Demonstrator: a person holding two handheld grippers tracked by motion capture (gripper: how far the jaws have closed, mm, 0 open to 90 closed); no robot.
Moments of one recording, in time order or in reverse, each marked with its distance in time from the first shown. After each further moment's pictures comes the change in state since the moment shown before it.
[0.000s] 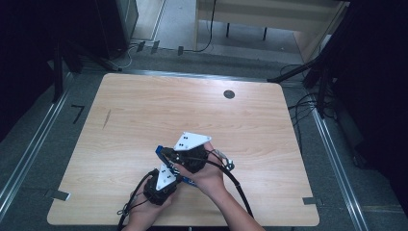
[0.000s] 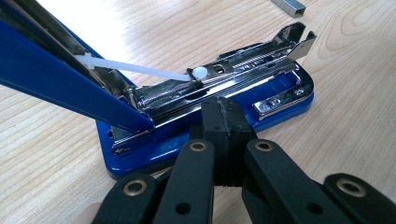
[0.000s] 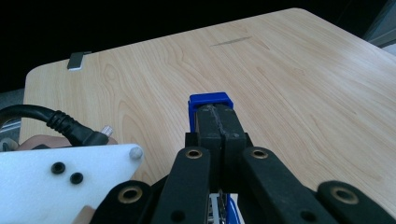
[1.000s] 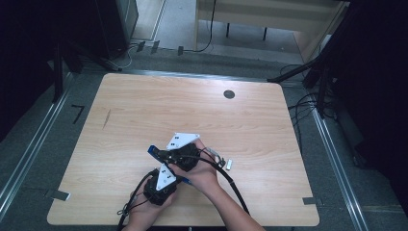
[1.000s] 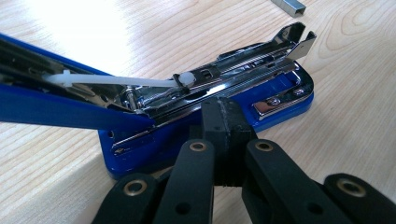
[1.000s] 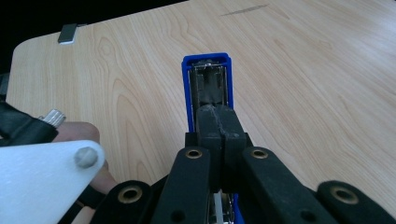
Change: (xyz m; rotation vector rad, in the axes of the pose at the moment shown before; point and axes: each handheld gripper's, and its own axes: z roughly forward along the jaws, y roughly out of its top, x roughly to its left) left arm 0.000 0.000 0.000 0.004 0.003 0.009; right arm -0.006 -0.010 0.033 0.092 0.046 0.009
